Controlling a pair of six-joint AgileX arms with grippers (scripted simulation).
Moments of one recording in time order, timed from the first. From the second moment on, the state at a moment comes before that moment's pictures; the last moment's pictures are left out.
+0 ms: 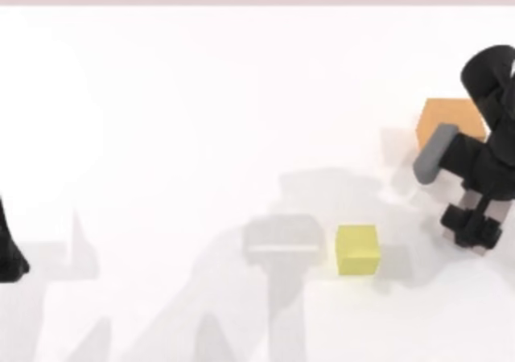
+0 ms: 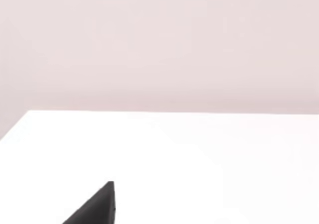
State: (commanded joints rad) left arm 0.02 0.00 0.00 0.00 0.00 0.00; right arm 0.21 1.99 1.18 -0.76 0.00 -0.75
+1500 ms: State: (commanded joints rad) left arm 0.02 0.00 0.00 0.00 0.00 0.00; right arm 0.44 1.97 1.52 -1.12 -0.01 -0.76
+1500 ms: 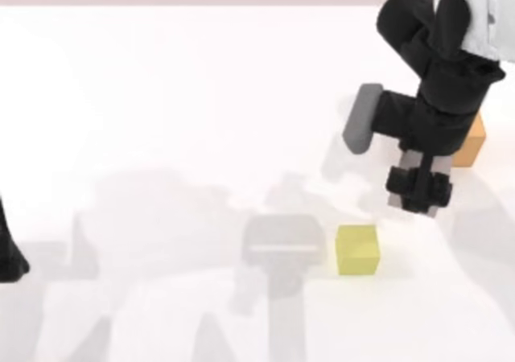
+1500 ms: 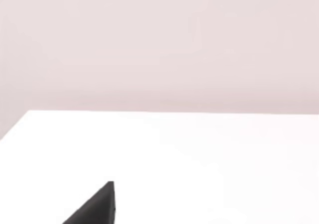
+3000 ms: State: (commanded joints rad) left arm 0.02 0.00 0.00 0.00 0.00 0.00; right arm 0.77 2.15 1.56 -0.98 -0.02 -0.78
